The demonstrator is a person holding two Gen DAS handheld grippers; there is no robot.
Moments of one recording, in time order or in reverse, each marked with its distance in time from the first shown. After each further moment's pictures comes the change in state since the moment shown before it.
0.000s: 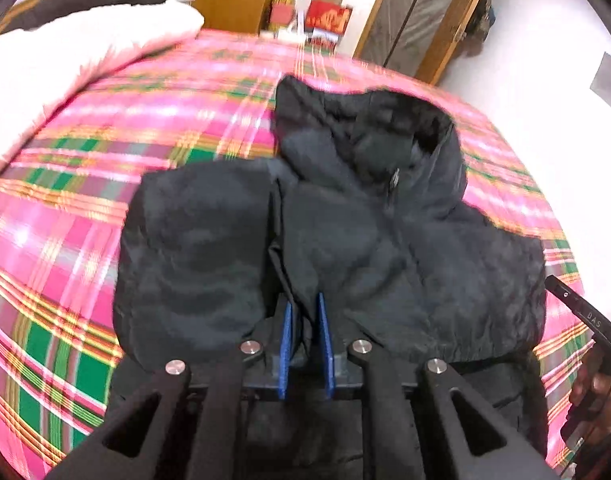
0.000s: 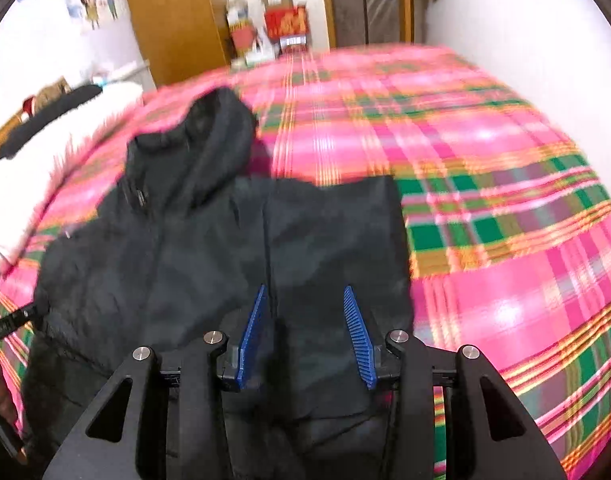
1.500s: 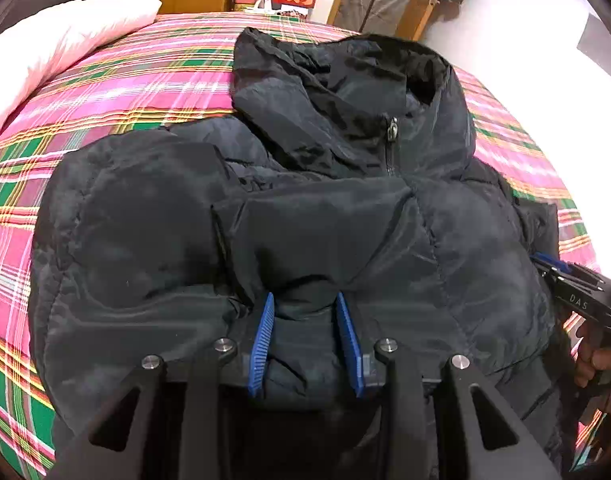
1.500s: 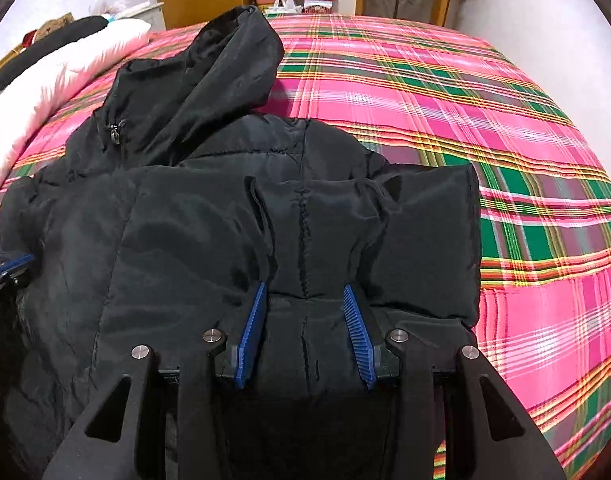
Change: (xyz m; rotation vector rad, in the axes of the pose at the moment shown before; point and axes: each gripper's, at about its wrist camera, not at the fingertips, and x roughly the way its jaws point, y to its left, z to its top) left arm 0.078 -0.012 -0.004 0.093 0.110 -0.035; right arm 0.077 0.026 -0.012 -0.141 0.188 -0.066
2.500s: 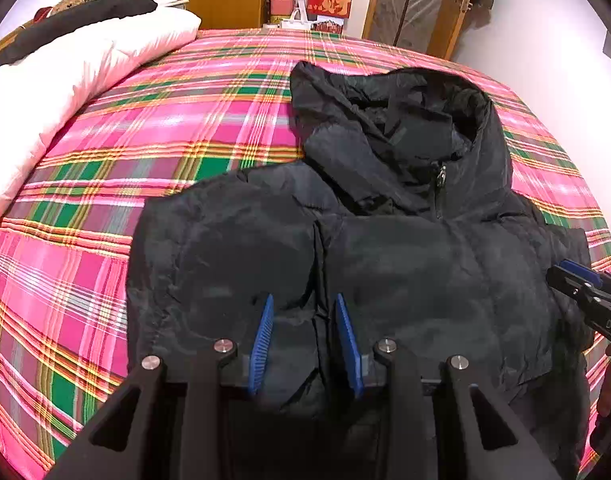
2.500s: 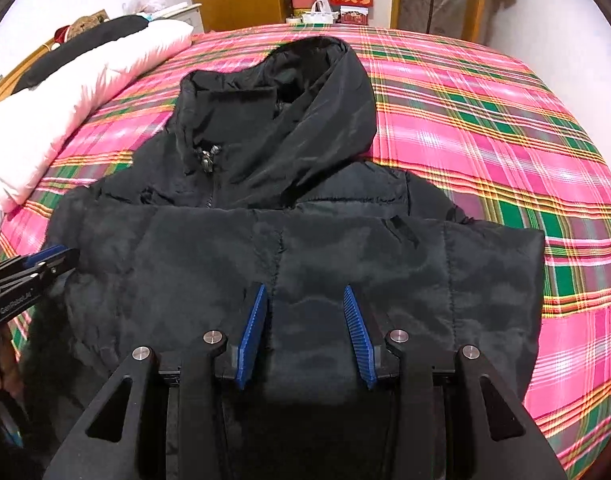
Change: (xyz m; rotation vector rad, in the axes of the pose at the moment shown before) left arm -0.038 0.019 0.023 -0.010 -0.039 0.170; right arm -0.030 0.063 0.029 -0.062 -0.038 0.122
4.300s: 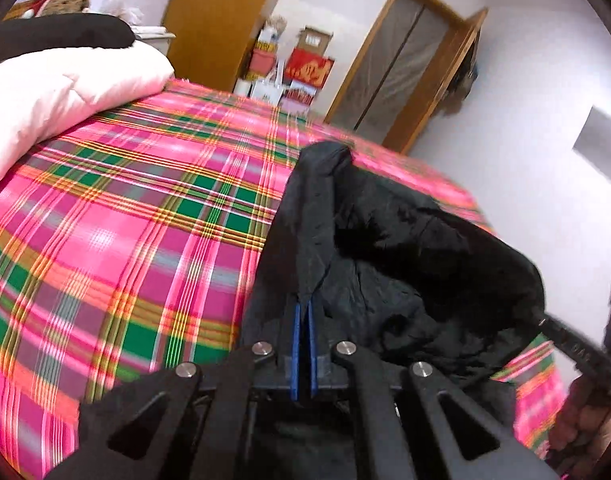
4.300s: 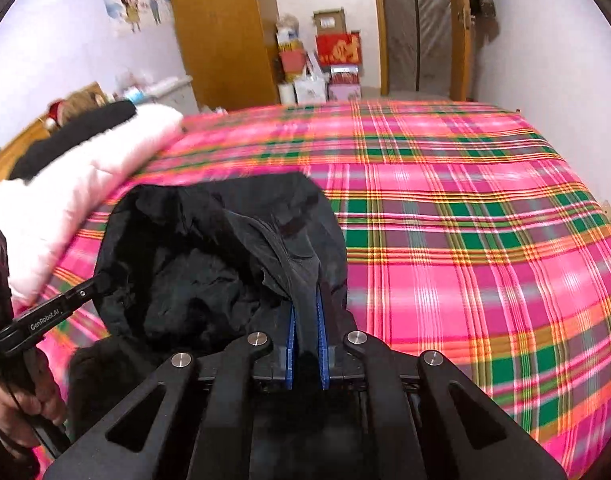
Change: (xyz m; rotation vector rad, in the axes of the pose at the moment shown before) left arm -0.002 0.013 0.127 -0.142 -0.248 -0.273; right arm -0.030 -0.018 0.123 0.087 -0.237 0.038
